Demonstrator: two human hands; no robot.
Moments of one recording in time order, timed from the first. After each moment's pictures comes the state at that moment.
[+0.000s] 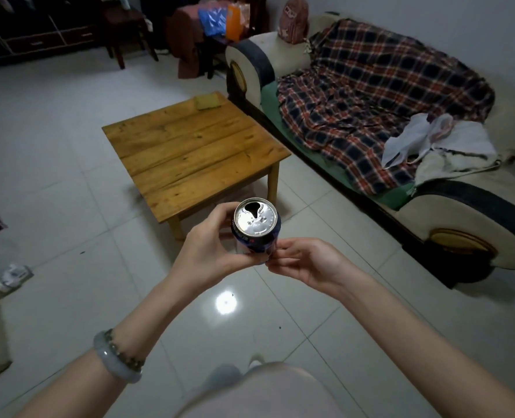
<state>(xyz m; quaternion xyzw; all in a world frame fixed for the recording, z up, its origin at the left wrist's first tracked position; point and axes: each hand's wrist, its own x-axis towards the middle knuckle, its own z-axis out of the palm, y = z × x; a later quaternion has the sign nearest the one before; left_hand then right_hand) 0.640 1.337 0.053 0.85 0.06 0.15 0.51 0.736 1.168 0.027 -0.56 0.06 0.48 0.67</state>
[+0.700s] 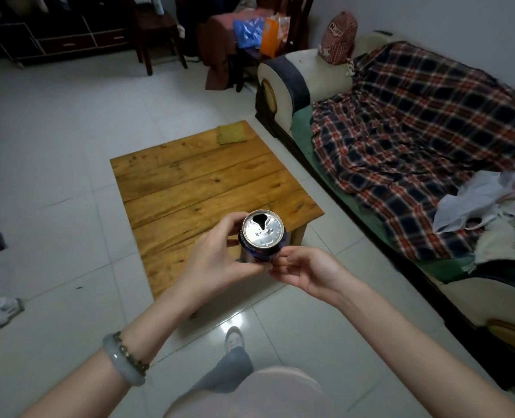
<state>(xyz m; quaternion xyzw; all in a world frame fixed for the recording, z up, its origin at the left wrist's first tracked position) 0.914 1.509 0.026 0.86 0.12 0.16 0.48 1.025 1.354 0.001 -0.53 0.05 0.53 0.66</state>
